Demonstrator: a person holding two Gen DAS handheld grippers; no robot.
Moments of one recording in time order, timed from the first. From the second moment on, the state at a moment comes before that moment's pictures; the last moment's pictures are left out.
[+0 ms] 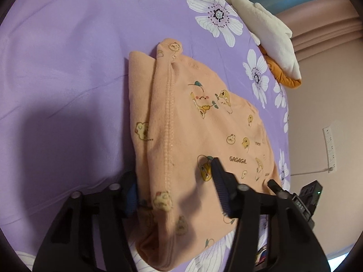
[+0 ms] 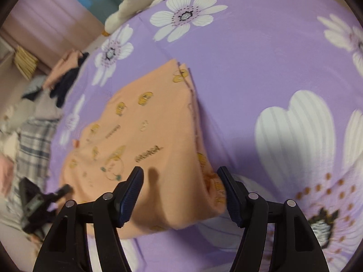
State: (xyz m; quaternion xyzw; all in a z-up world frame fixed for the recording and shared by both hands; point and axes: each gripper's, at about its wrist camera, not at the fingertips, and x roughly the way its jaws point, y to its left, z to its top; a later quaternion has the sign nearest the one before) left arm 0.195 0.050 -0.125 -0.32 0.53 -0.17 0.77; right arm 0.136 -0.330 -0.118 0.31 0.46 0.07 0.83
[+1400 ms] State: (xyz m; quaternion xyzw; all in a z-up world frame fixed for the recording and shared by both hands) left arm 0.057 0.031 -0.125 -0.25 0.57 -0.15 0.77; right arm 0.040 -0.311 -0.106 0.22 0.47 0.05 0.85
